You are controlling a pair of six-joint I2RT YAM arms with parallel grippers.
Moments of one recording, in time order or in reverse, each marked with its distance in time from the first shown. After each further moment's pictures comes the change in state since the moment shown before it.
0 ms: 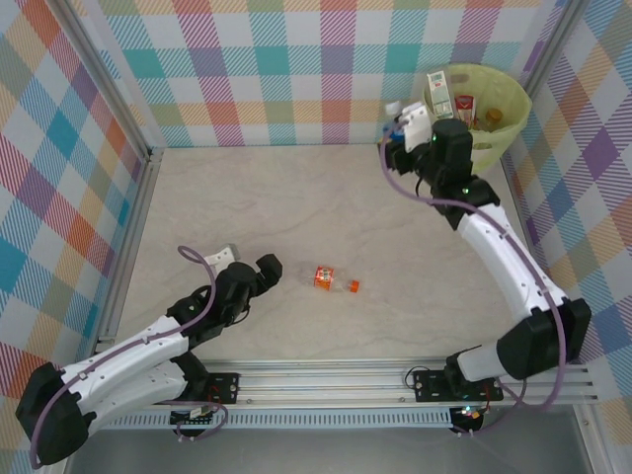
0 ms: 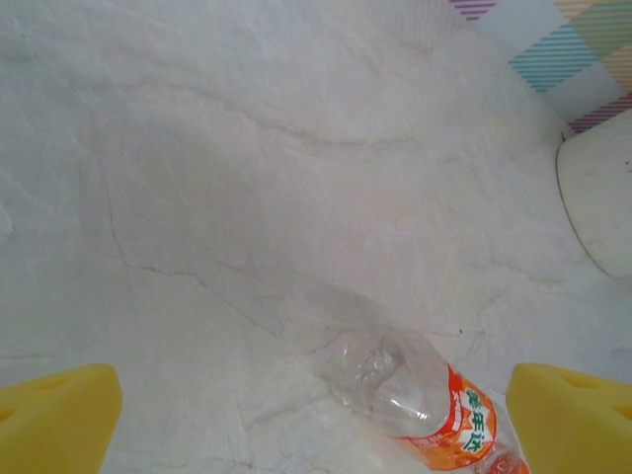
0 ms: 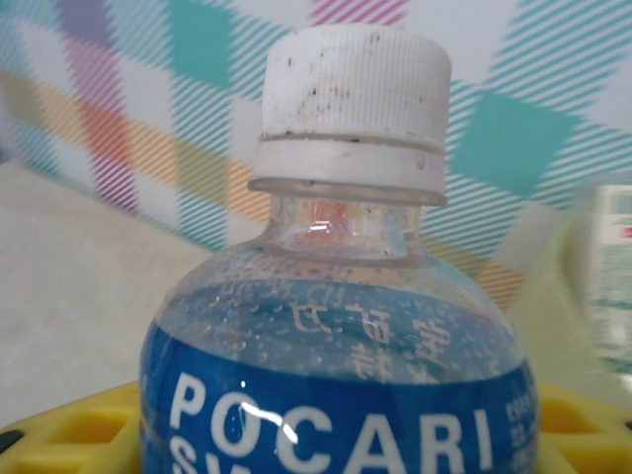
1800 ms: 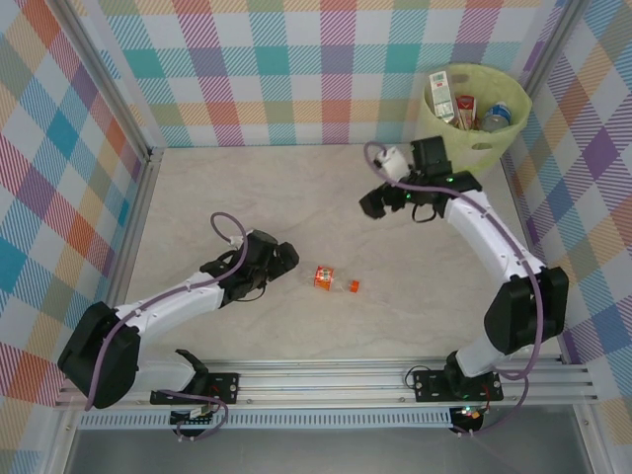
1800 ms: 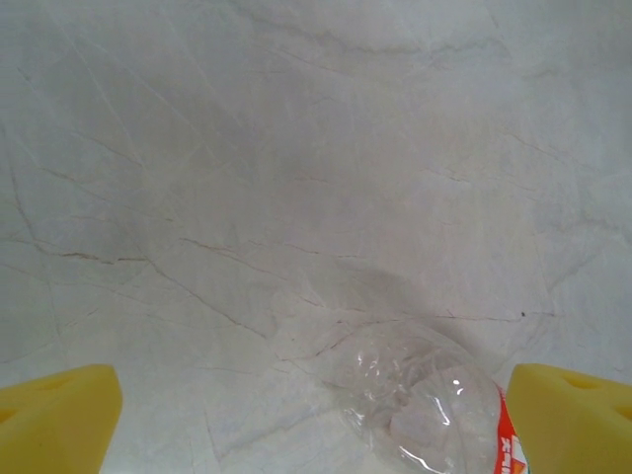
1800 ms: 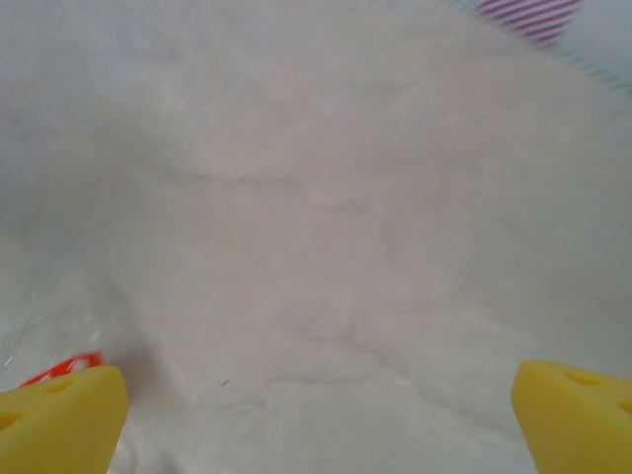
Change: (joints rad) left arm 0.126 0.431 0.229 -0.050 0.238 0.014; right arm 0.024 0.123 -0.046 -0.445 -0.313 -0.118
